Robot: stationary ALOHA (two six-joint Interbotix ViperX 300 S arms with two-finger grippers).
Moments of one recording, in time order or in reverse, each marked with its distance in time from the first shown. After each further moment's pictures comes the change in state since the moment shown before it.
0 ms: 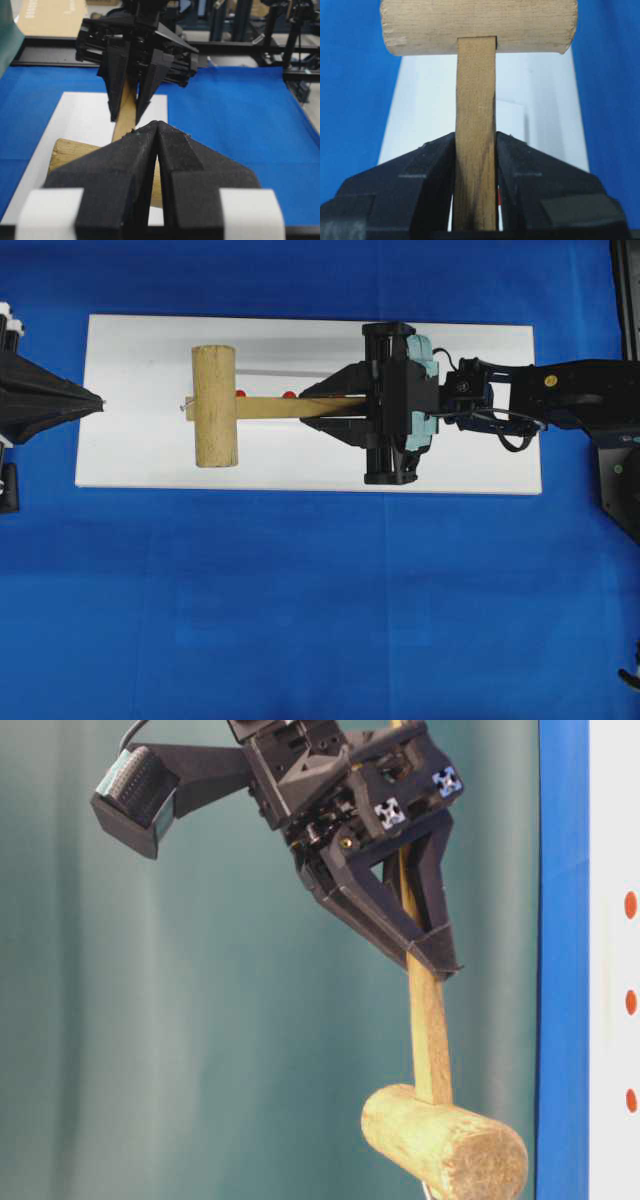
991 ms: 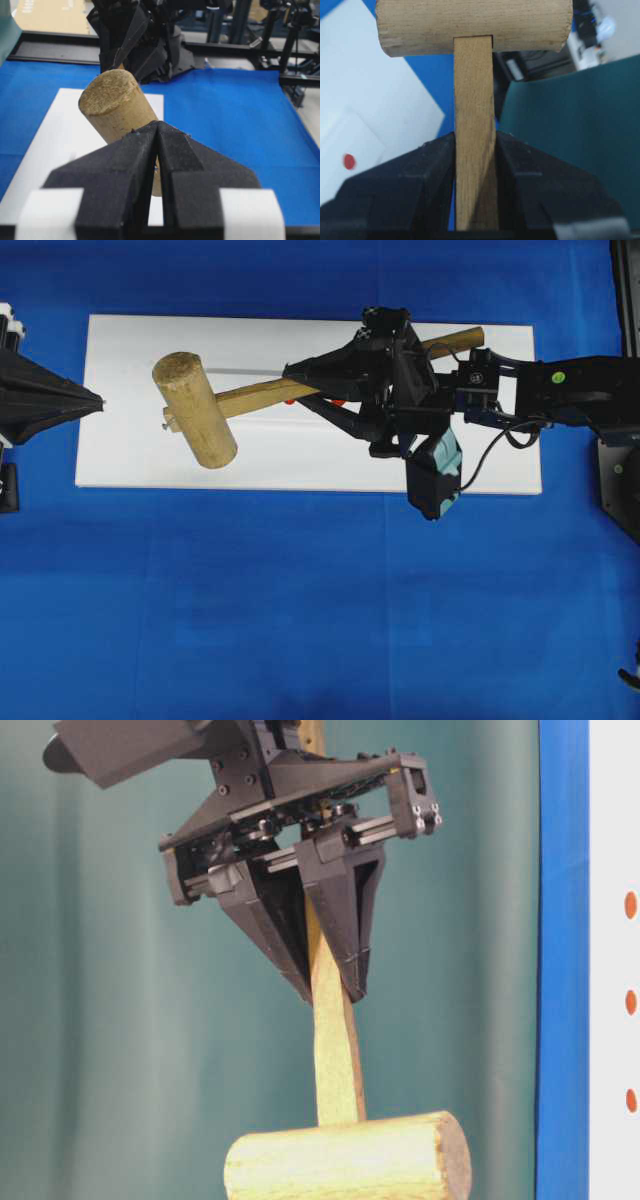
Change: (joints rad) left arm 0.000 -0.002 0.002 -0.003 0.000 -0.034; right arm -0.003 -0.025 -0.003 -0.018 -0.184 -0.822
